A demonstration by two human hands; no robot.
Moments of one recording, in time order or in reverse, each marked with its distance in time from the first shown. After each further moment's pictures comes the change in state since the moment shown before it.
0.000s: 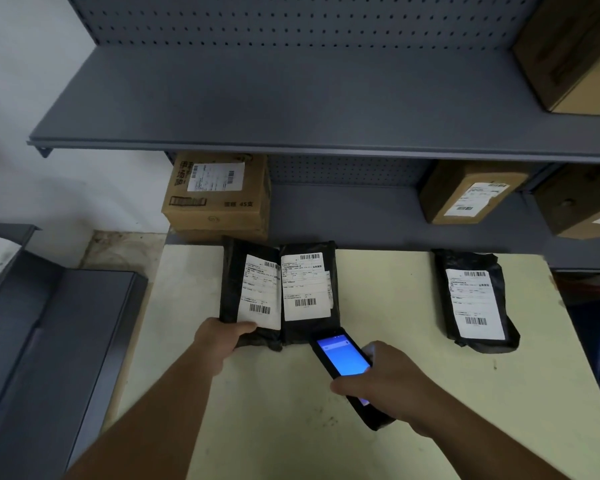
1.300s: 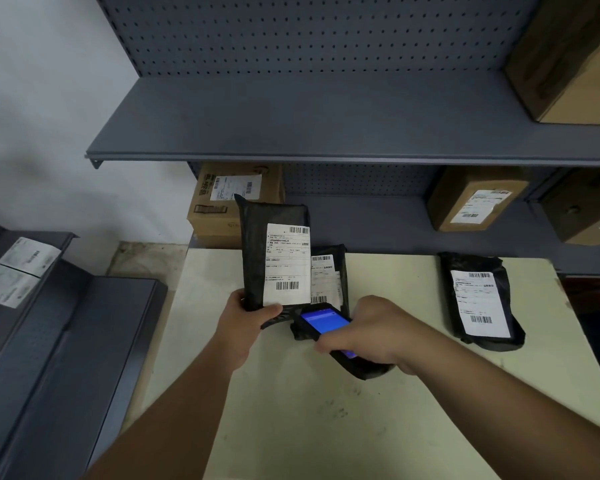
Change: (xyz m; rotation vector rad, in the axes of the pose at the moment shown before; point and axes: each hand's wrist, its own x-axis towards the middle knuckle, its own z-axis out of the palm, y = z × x) left_hand -0.027 -0.002 -0.001 -0.302 -0.148 0.358; right_hand -0.046 -0.075 -0.014 -0.187 0.022 -0.155
